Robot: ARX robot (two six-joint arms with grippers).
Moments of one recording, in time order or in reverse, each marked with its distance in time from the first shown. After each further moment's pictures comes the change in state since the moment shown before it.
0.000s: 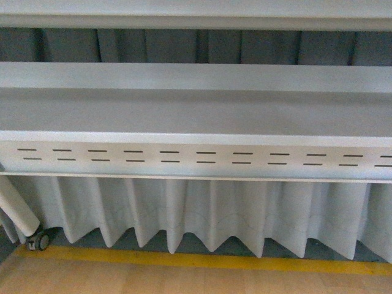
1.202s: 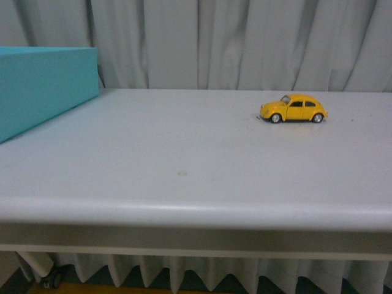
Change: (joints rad) left arm 0.000 0.000 0.000 0.001 -0.001 0.000; right arm 0.000 0.000 0.000 0.001 0.000 0.000
